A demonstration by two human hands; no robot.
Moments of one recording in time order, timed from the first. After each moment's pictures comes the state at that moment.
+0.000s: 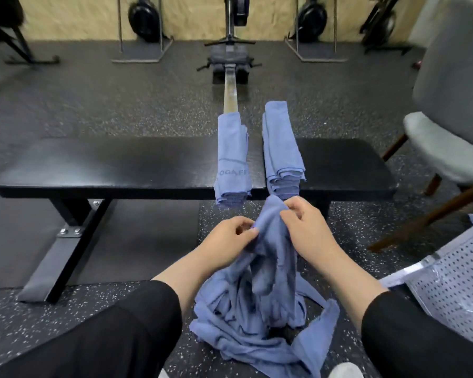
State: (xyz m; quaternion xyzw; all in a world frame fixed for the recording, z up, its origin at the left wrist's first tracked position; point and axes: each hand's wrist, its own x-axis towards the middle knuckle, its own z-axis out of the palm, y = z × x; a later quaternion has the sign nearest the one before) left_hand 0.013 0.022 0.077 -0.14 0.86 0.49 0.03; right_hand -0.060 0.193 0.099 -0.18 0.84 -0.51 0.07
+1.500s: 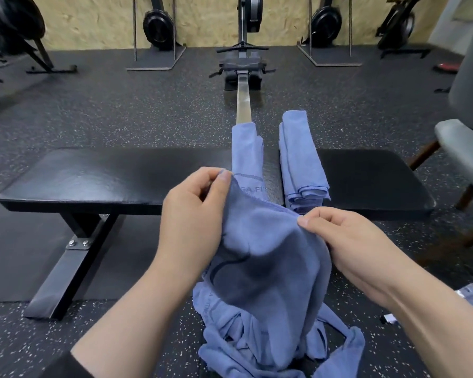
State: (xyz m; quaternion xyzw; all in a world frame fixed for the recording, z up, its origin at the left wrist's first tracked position) left_hand 0.022 -0.009 0.181 -0.19 0.77 0.51 -0.33; right_hand -0.064 0.191 0.158 -0.15 0.73 -0.62 0.26
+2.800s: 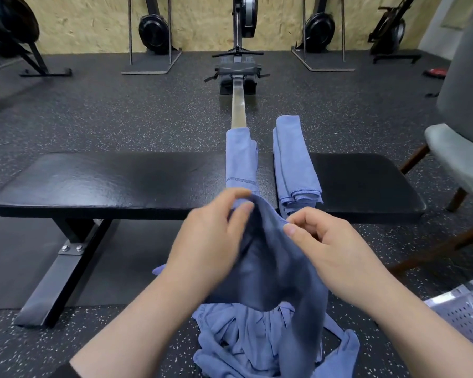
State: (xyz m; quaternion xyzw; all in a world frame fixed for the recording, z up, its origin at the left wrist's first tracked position) left_hand 0.025 0.005 0.173 -0.16 0.89 0.38 -0.18; right_hand -0.054 0.190 0.161 -0.27 0.81 -0.50 0.13
